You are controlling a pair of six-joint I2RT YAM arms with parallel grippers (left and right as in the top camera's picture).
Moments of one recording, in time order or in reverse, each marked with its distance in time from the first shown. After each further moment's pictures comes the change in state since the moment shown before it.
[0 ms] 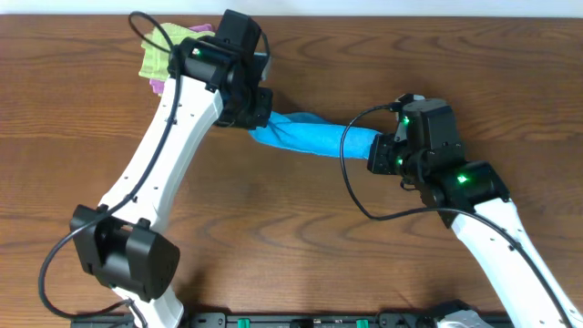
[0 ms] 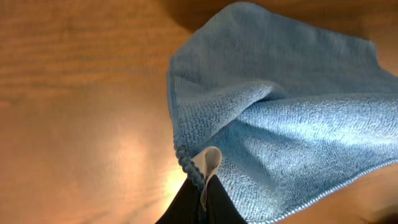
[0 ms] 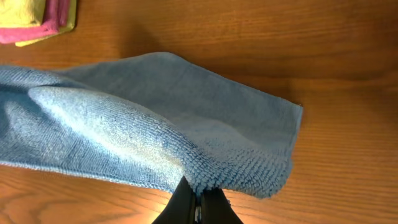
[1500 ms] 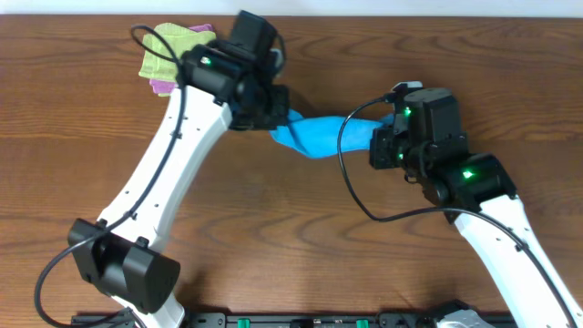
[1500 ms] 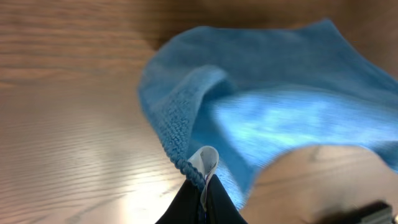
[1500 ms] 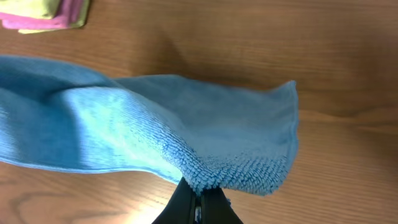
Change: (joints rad) left arm -0.090 -0.043 0.005 0.056 0.070 -0.178; right arm 0.032 0.010 0.102 -0.062 0.042 -0.124
